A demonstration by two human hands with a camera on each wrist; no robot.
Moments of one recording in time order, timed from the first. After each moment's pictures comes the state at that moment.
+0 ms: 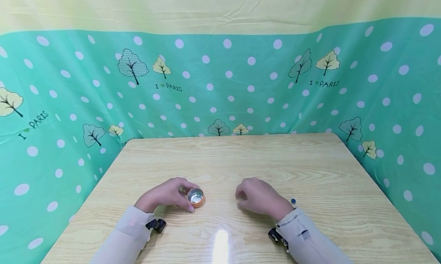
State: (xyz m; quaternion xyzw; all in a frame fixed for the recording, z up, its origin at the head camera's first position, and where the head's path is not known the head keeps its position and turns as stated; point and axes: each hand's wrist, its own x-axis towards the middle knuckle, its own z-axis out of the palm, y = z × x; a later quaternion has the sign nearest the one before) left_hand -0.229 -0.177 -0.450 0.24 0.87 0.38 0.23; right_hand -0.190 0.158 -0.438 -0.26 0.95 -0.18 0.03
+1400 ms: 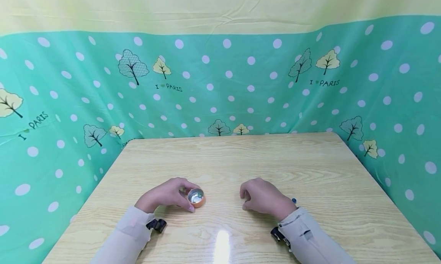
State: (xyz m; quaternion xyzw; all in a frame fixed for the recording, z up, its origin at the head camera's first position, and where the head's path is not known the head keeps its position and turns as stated) left_hand -0.228 -0.178 -0.449 0.25 0.87 0.37 0.22; right_hand -0.187 0.165 -0.433 -0.22 0.95 -0.21 0.09
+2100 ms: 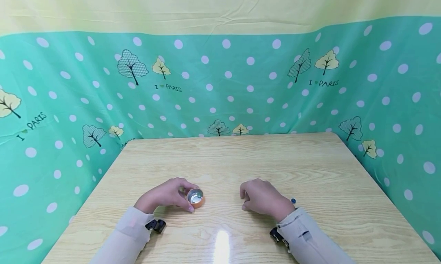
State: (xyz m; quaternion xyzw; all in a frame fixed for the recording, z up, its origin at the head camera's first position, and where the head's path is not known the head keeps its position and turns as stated) left_hand -0.229 -0.177 -0.450 0.25 0.87 0.38 0.22; right_hand -0.187 0.163 -0.436 -0.22 0.96 -0.18 0.08
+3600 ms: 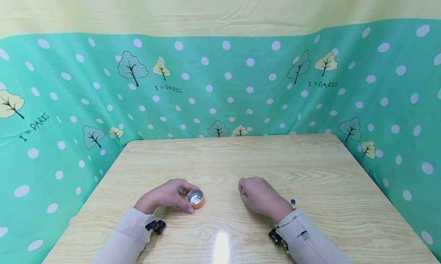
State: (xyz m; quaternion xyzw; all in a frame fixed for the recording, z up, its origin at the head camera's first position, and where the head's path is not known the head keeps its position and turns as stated) left_hand -0.228 -0.177 -0.450 0.25 0.87 0.37 0.22; right_hand -0.191 0.158 -0.438 -0.25 0.95 -0.18 -0.02
